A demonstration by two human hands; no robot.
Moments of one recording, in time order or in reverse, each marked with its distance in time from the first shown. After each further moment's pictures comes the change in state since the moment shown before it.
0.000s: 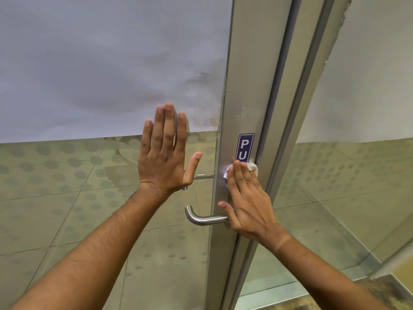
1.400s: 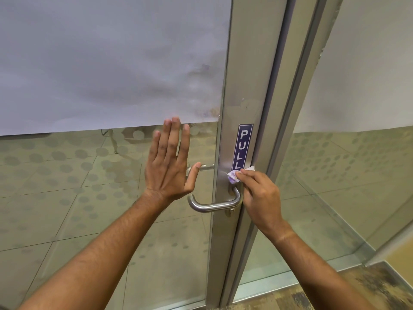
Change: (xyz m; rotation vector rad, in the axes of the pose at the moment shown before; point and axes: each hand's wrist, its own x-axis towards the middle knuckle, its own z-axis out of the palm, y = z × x) left_hand -0.035 0.005 -0.002 -0.157 -0.057 0.045; right_hand -0.018 -0.008 -0.011 0.244 0.437 0.223
